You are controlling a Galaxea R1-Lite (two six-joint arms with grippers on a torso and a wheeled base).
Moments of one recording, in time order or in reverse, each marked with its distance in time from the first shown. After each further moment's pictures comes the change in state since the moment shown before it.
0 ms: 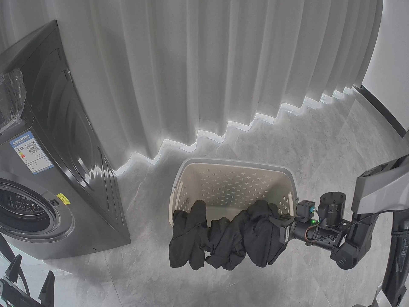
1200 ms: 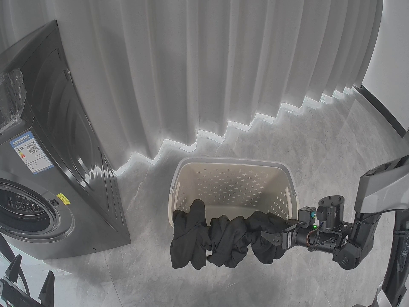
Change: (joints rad) left arm 0.000 0.000 0.000 0.000 0.000 0.000; right arm -0.007 -0.026 0.020 0.133 -0.013 0.066
